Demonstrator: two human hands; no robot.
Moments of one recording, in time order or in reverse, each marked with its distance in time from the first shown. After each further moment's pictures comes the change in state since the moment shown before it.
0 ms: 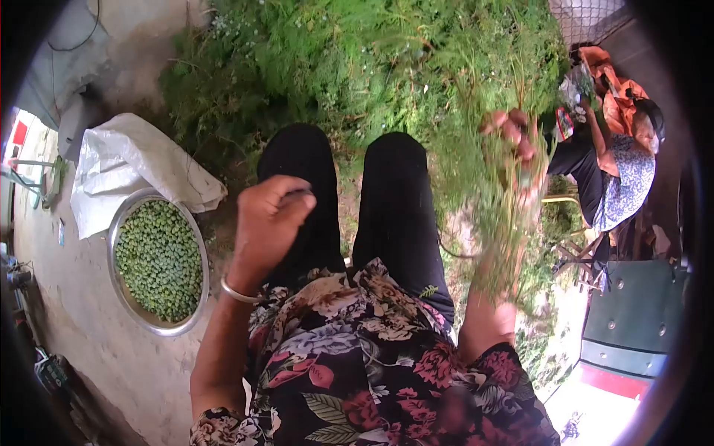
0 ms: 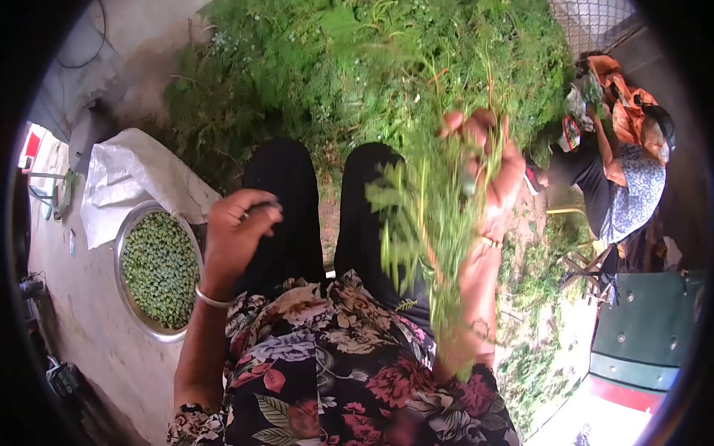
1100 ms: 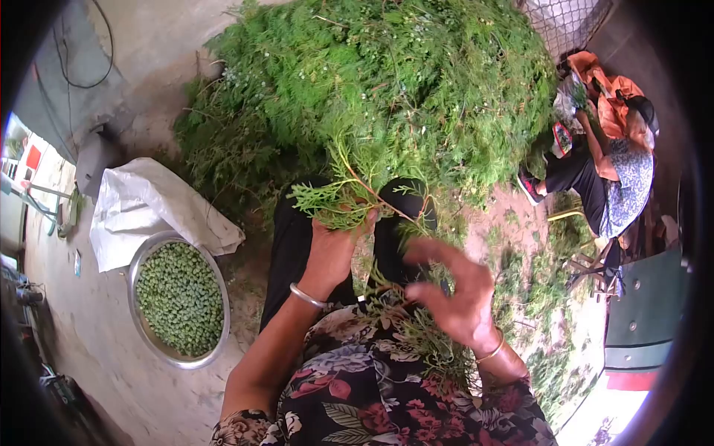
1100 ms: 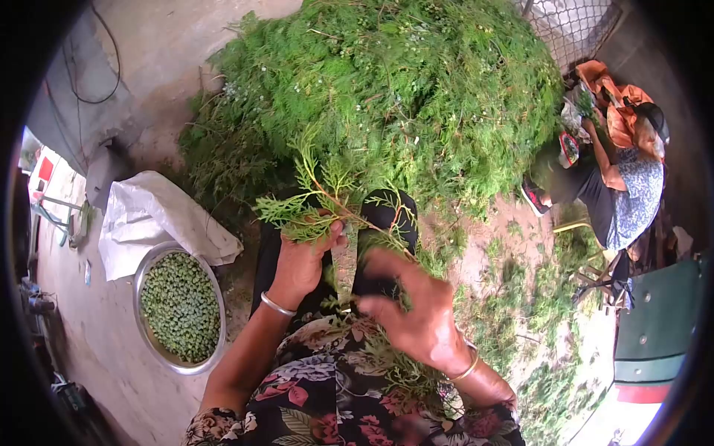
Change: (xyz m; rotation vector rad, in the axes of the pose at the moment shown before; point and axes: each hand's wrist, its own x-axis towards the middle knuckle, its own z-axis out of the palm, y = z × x) left_hand 0.029 0.000 0.069 -0.659 -0.035 -0.105; right_hand -0.038 0.123 0.101 -1.874 0.573 0.072
